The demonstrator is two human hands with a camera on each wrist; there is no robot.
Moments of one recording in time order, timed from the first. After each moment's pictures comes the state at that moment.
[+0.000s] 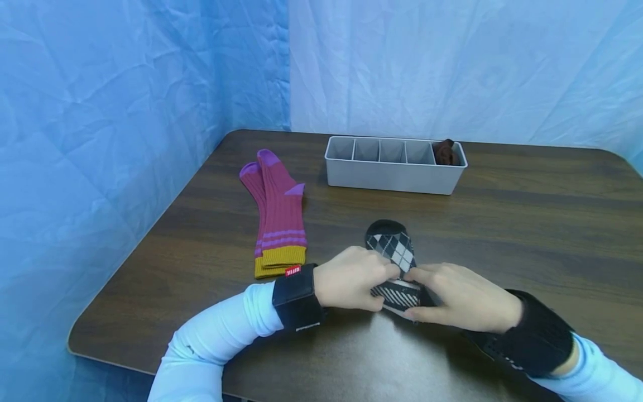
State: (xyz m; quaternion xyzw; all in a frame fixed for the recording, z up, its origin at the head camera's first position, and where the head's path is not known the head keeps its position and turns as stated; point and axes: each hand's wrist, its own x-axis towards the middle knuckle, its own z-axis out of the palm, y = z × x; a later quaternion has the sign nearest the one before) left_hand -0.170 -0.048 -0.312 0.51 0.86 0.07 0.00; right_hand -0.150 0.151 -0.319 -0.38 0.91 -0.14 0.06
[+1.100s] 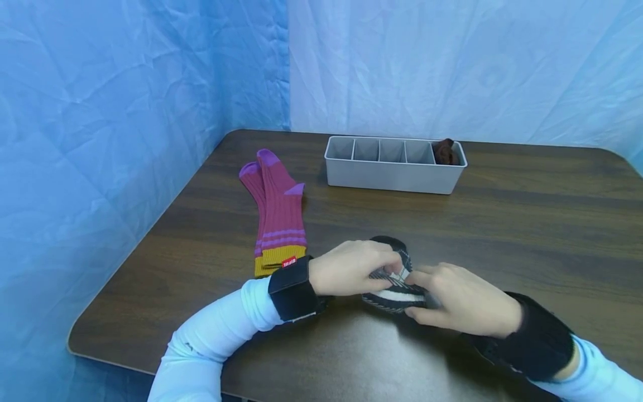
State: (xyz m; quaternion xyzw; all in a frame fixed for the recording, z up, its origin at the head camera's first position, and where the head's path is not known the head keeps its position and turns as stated) left_hand -0.179 -0.052 -0.309 0.48 0.86 0.15 0.06; right_hand -0.146 0.150 -0.316 -0.41 0.90 -0.12 0.02
